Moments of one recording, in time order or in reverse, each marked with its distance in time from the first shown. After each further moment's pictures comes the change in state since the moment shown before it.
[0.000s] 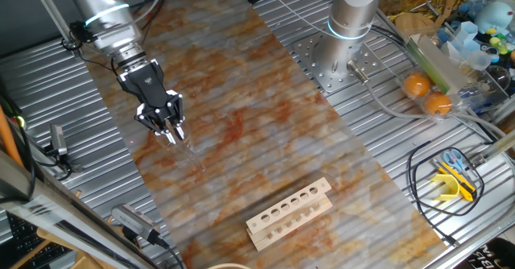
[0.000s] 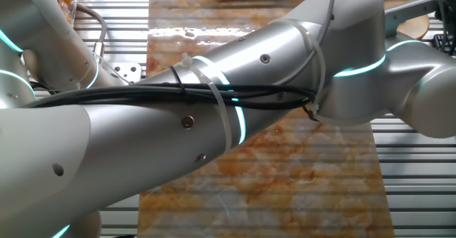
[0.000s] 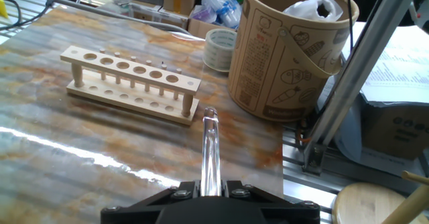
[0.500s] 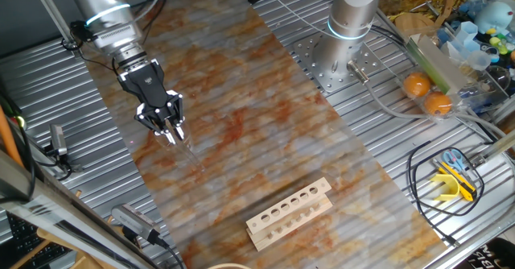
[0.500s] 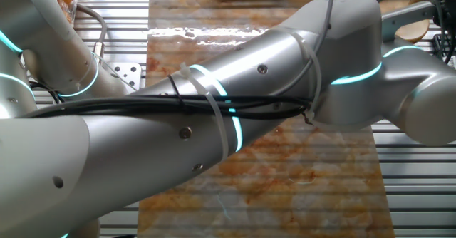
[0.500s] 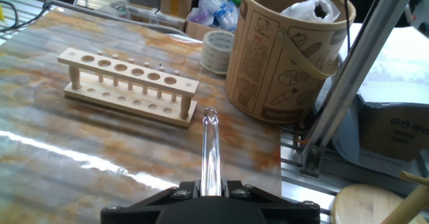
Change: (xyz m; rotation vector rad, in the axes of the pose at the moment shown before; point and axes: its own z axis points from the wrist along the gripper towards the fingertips) arm 0.001 0.000 0.000 0.011 -0.013 0.004
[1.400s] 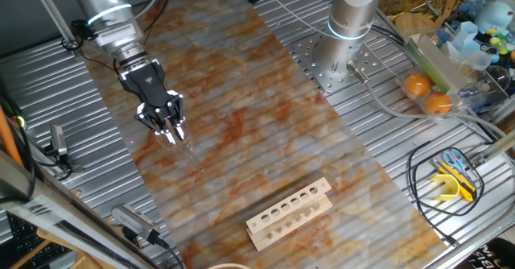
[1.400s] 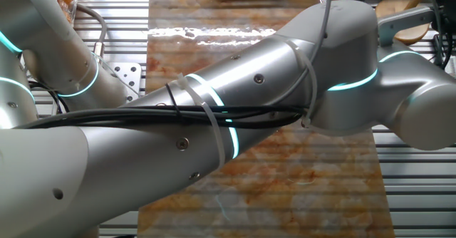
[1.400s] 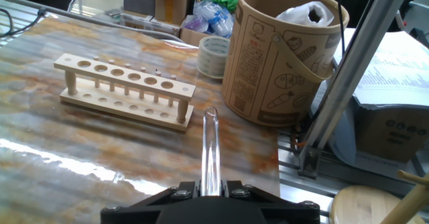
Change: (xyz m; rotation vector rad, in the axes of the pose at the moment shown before) arm -0.001 0.000 0.000 0.012 -0.015 0.008
